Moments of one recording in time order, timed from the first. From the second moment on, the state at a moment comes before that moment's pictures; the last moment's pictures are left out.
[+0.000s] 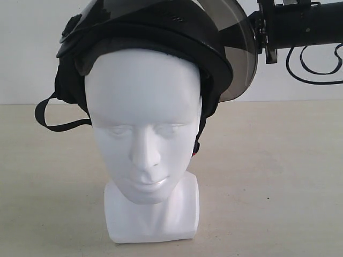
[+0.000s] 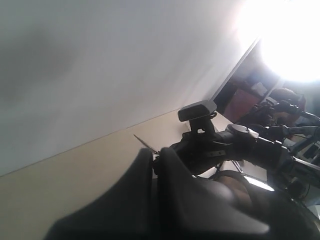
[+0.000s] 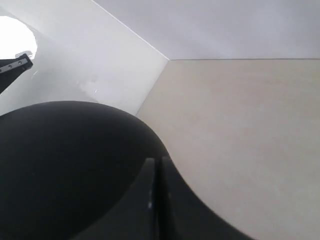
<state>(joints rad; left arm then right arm) 0.11 1.73 -1.65 1.61 -1.22 -2.09 -0.01 1.93 -1.58 1.48 1.22 -0.91</state>
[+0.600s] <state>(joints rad) 0.05 1.81 -1.65 1.60 -1.22 -2.09 0.02 1.90 -1.58 1.46 1.22 -0.86</state>
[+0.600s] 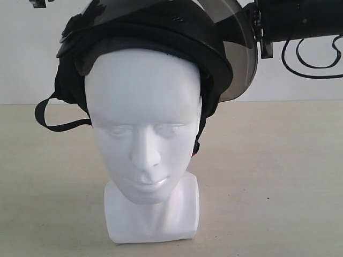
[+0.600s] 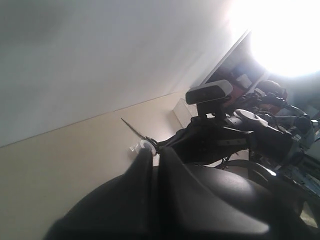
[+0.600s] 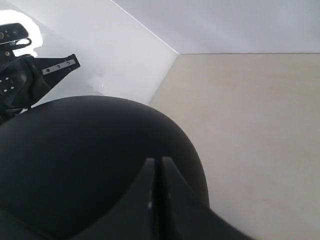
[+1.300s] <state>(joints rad) 0.04 1.81 -1.65 1.60 -1.22 -2.09 0.06 1.83 -1.58 1.40 1.20 -0.80</state>
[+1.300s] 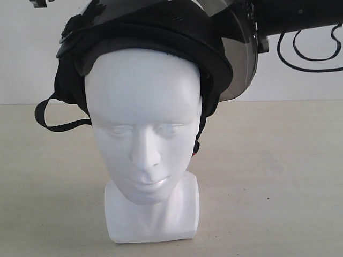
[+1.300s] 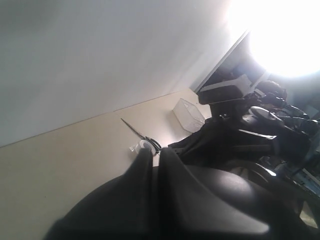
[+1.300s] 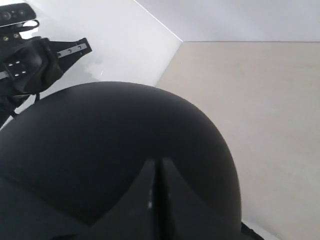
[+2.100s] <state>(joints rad) 0.04 1.81 -1.65 1.60 -1.22 -2.09 0.12 1.71 -1.54 1.36 1.13 -0.72</state>
